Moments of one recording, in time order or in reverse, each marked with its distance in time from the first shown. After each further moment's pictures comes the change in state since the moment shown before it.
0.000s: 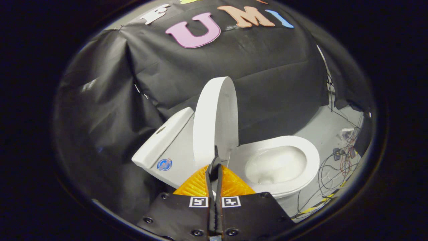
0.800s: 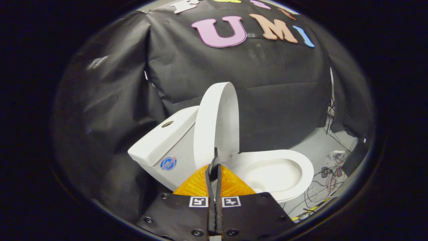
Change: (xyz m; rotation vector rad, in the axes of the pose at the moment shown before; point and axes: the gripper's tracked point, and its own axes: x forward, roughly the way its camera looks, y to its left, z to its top) arm 0.009 0.041 0.003 -0.170 -0.037 -0.091
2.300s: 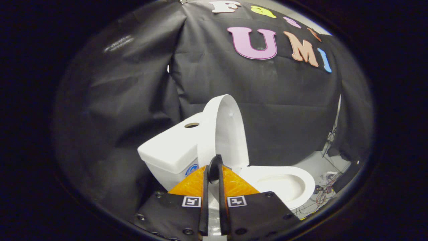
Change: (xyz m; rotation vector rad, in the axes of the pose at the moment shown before) arm 0.020 0.098 0.000 -0.170 -0.104 0.047
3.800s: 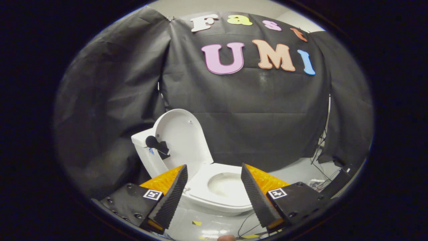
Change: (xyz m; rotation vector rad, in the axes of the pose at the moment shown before) arm -0.164 -0.234 0.004 -0.031 -0.097 0.011
